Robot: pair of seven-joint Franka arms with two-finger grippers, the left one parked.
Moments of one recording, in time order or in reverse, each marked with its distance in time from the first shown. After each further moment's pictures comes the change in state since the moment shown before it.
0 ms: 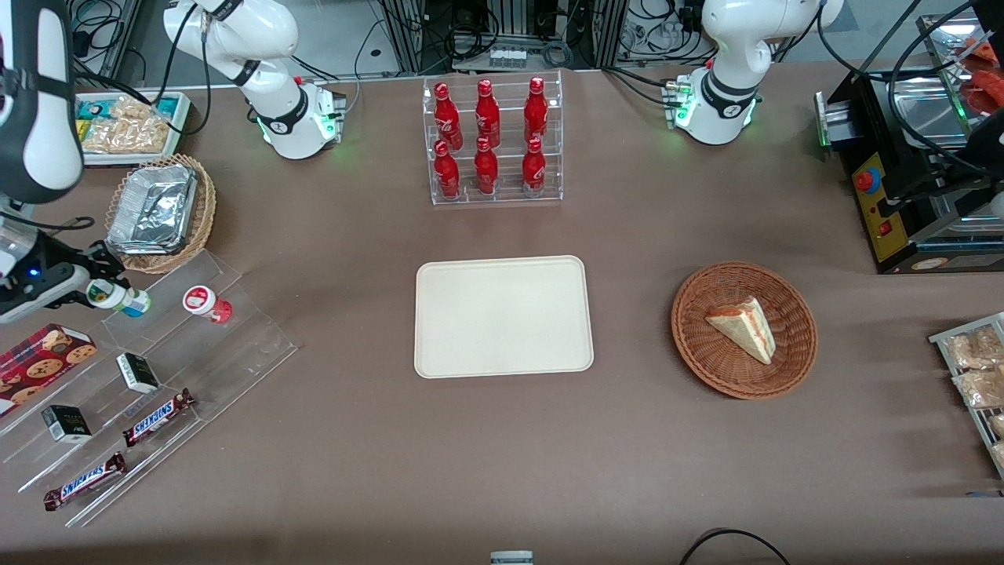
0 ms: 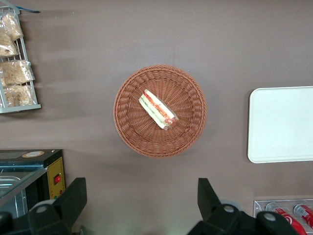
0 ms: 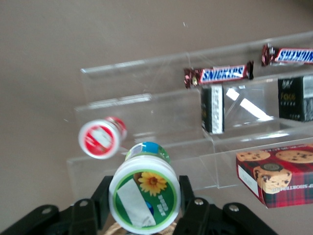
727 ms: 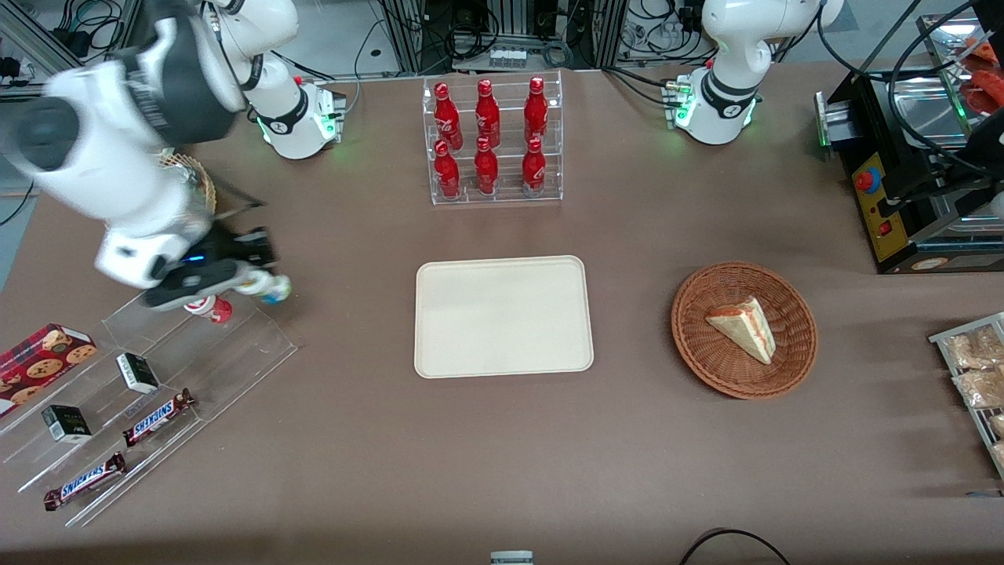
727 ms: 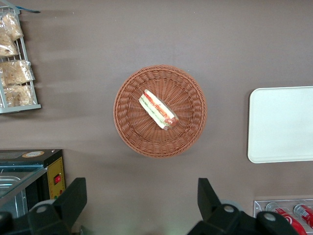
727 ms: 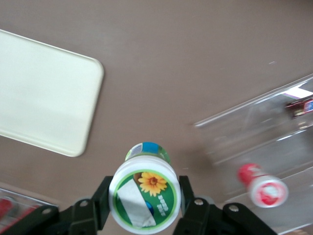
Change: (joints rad) arm 0.533 0.022 0.018 0.124 0.001 -0.126 0.835
